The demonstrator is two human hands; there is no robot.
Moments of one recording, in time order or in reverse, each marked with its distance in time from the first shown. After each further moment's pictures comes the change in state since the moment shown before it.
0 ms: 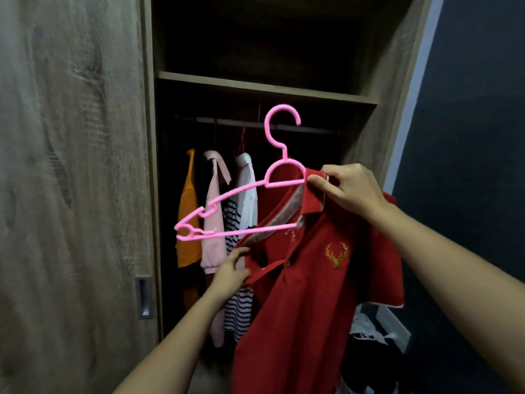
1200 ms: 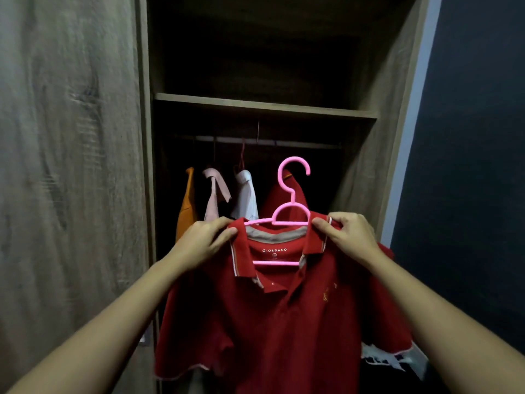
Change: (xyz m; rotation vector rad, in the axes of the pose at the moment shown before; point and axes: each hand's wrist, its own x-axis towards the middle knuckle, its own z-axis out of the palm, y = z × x) left_hand 0.030 0.096 -0.094 0.647 0.058 0.515; right_hand -0.040 0.026 0.051 0.238 -0.069 0.420
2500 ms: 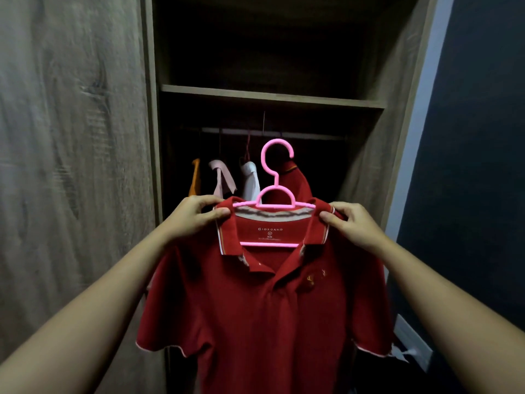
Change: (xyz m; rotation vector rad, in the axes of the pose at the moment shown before) left_hand 0.006 -0.013 -0.029 -0.351 -0.034 -0.120; right_hand 0.004 0.008 -0.003 0.364 -0.289 -0.025
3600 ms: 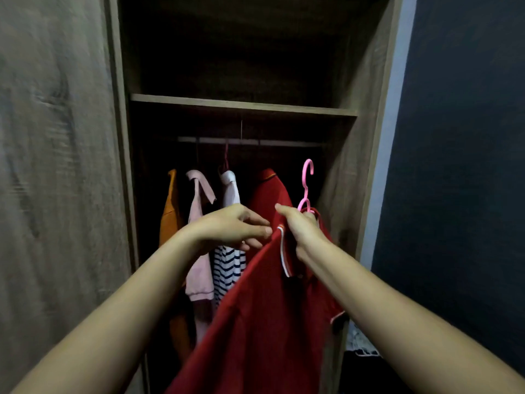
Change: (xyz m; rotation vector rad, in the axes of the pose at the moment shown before) left_hand 0.023 0.099 0.052 -0.212 -0.409 -0.254; right_hand 0.023 -0.071 0.066 0.724 0.335 0.665
